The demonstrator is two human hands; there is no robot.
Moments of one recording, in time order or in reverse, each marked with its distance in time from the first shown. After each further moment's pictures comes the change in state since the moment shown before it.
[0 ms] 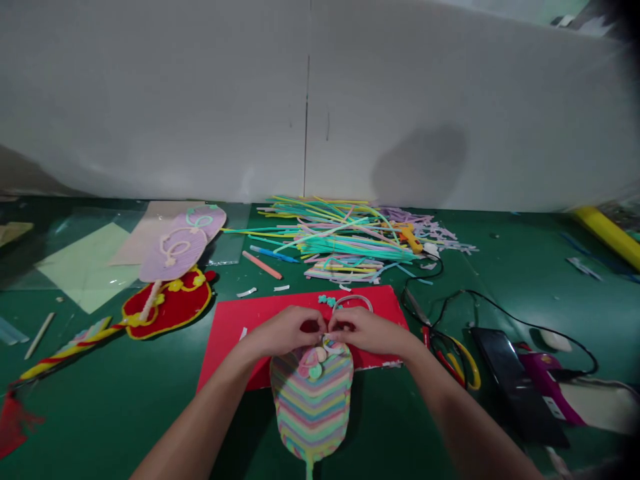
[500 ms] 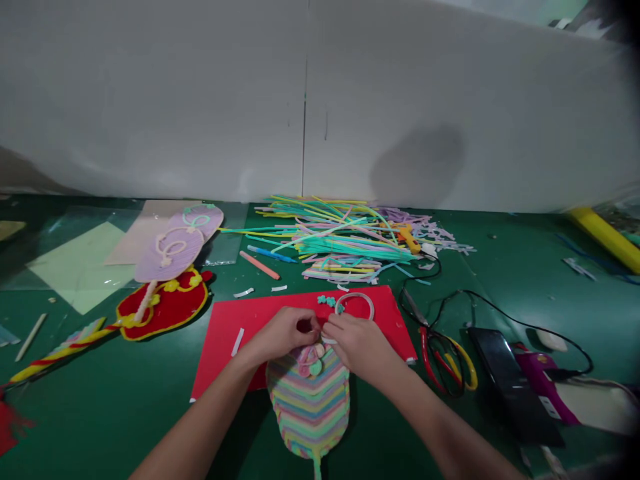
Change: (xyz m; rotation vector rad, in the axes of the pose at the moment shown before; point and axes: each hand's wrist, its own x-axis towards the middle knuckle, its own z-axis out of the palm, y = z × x) left_hand 0.003 -0.014 0.014 -0.072 0.159 -0.021; right_hand -0.006 -0.011 0.037 -0.765 0.326 -0.081
